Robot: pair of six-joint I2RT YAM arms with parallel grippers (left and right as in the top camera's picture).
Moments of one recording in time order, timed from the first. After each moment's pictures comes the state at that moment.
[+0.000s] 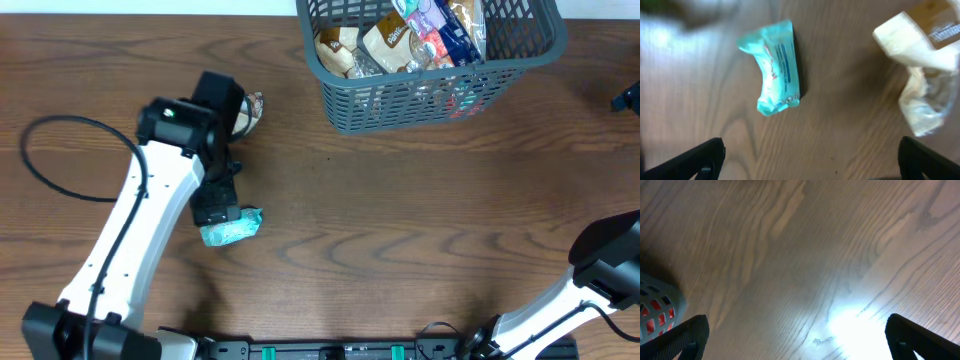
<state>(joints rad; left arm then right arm) -0.29 1.54 1.39 -1.35 -0.08 -2.07 -0.60 2.02 2.20 -1.45 0.10 0.38</state>
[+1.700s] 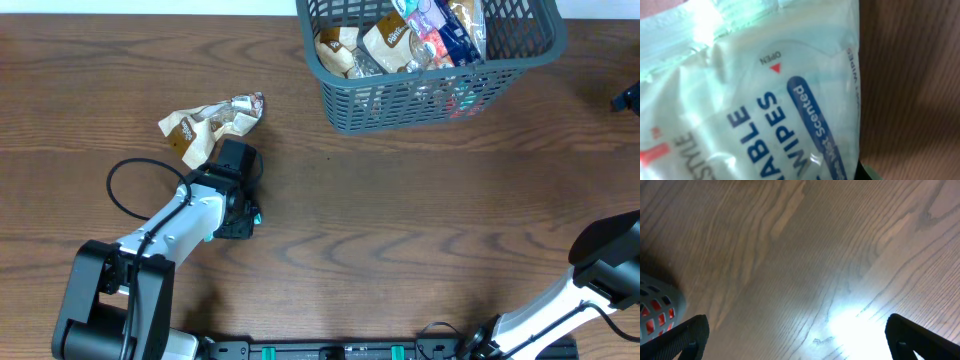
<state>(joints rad) -0.29 1.63 0.81 -0.60 0.01 -1.78 -0.60 2.02 2.20 -1.45 0.10 0.38</state>
